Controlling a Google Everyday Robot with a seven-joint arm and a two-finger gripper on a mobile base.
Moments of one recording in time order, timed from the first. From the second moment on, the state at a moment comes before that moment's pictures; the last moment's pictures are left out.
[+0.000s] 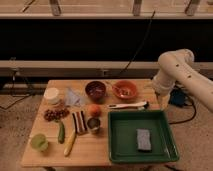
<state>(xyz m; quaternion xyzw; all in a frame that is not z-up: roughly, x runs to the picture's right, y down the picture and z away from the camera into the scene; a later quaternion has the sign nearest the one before) 0.261 0.060 0.745 -0.30 -0.10 -0.21 0.92</state>
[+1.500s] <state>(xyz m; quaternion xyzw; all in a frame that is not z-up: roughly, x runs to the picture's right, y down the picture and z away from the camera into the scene) 0.064 0.140 0.742 -0.31 -0.16 -0.36 0.87</state>
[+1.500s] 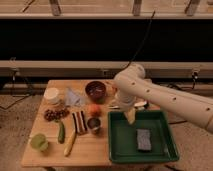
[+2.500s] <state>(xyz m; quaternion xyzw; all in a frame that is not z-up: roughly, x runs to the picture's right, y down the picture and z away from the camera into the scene) -0.072 0.198 0.733 -0.31 -0.21 -0.44 0.81</state>
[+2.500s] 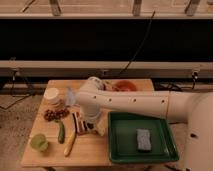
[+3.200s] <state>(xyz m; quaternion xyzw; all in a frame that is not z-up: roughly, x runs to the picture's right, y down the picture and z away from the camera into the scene) -0.094 0.210 0.742 -0.31 -0.23 -0.44 0.81</state>
